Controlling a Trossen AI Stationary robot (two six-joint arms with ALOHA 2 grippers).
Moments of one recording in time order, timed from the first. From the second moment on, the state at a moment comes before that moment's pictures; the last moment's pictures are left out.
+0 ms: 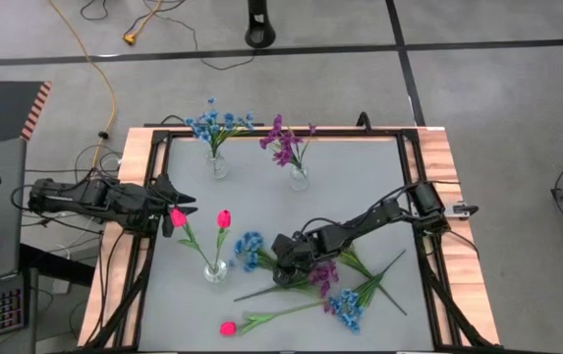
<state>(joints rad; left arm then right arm) -0.16 0.28 0.50 -0.75 -0.32 -0.46 0.27 2.05 1.26 -0.10 0.05 0.76</state>
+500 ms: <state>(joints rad) -0.16 0.28 0.50 -0.75 -0.32 -0.46 0.24 2.00 1.26 -0.10 0.03 0.74</state>
